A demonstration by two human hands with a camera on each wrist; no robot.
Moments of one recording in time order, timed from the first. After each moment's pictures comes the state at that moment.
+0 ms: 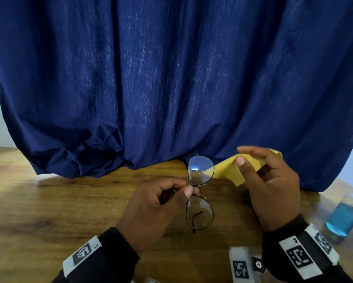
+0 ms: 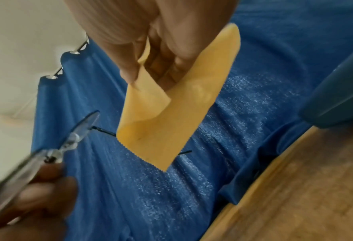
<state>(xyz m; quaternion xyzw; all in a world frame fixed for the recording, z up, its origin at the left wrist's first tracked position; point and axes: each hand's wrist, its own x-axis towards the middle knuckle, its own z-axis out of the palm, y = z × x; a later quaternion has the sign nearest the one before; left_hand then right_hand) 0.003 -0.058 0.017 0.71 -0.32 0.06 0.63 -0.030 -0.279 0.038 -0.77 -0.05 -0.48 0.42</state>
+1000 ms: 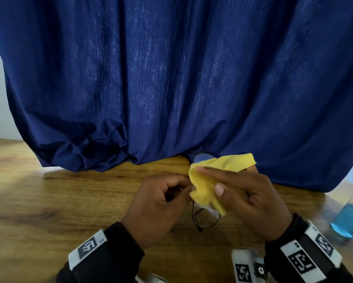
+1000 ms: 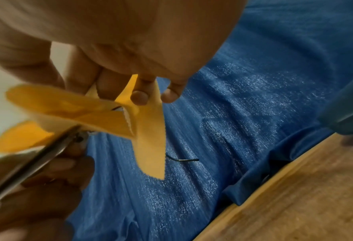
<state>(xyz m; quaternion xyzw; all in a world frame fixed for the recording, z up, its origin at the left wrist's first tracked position) 0.005 -0.057 0.013 0.71 -0.34 0.07 0.61 -0.033 -0.268 0.034 -0.85 -0.27 -0.29 0.35</state>
